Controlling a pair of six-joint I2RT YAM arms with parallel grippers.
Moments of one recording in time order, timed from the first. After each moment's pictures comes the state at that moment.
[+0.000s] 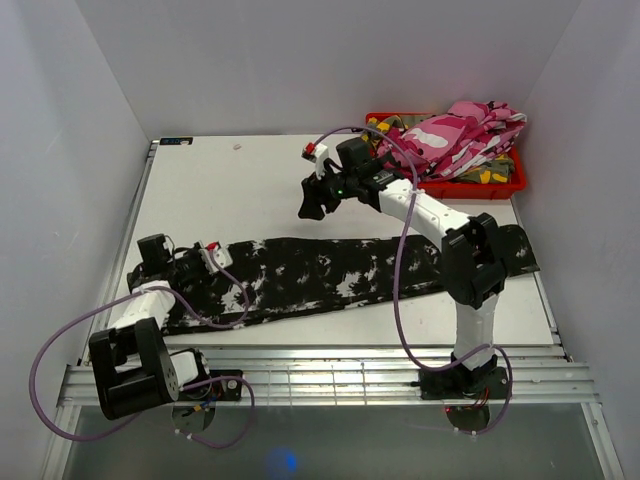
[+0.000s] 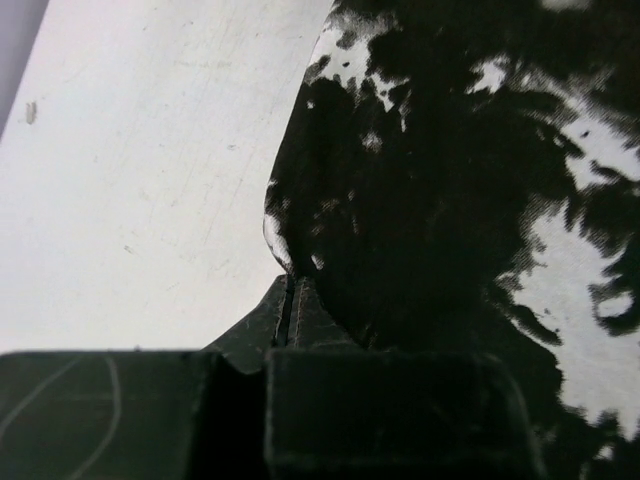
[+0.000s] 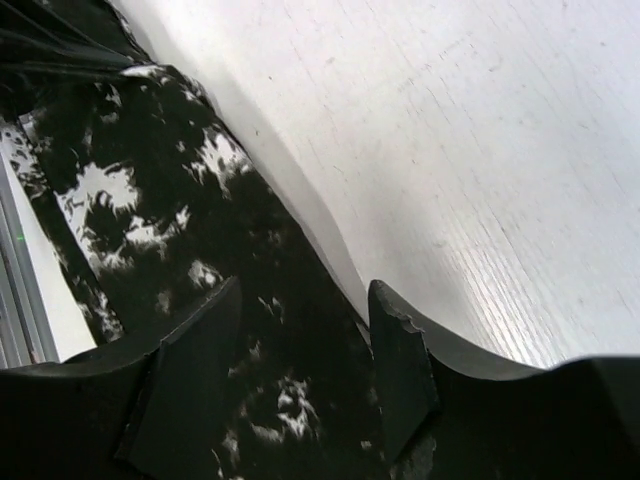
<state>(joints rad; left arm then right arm) 0.28 1.19 0.48 -0.07 0.90 1.28 0.61 1.95 1.62 -0.30 -0.60 -0.09</state>
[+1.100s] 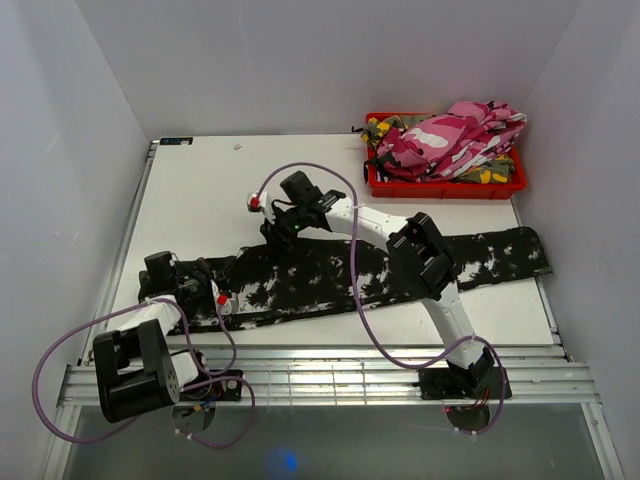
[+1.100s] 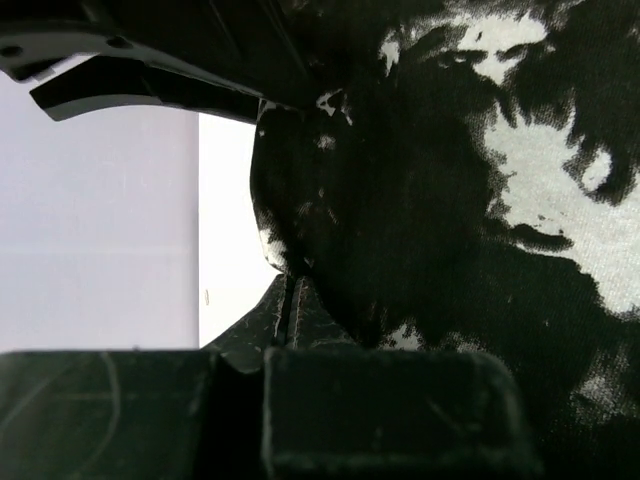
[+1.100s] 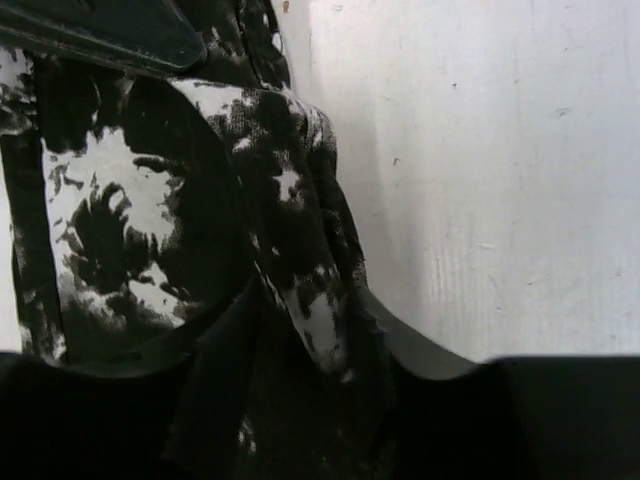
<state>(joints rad) 0.28 1.17 0.30 0.08 1.15 1.95 0.81 2.26 1.83 -0.38 -0.69 -0.40</state>
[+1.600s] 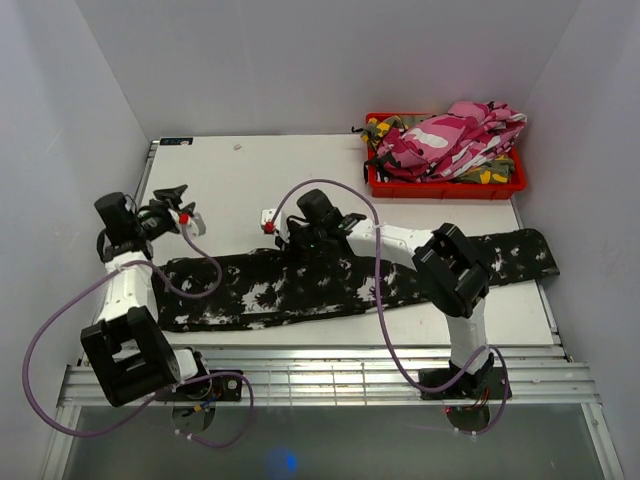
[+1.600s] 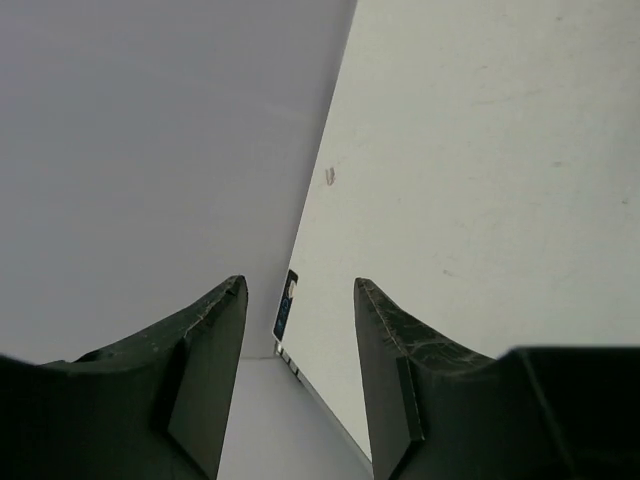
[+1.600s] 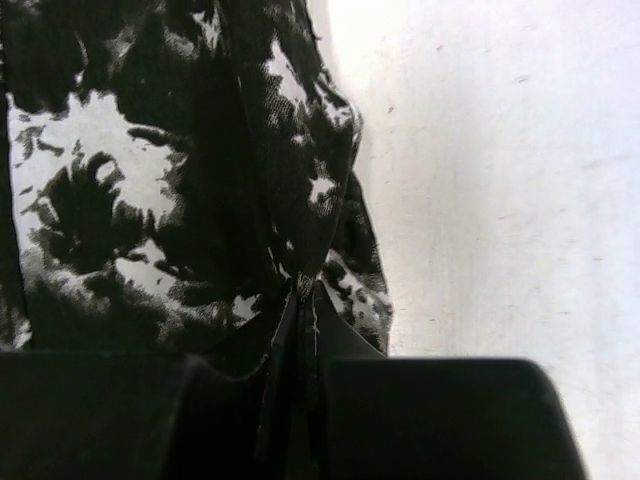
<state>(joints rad) 0.39 1.24 0.73 0.09 1.06 1.55 0.85 2.02 1.44 -0.14 -0.55 -0.51</state>
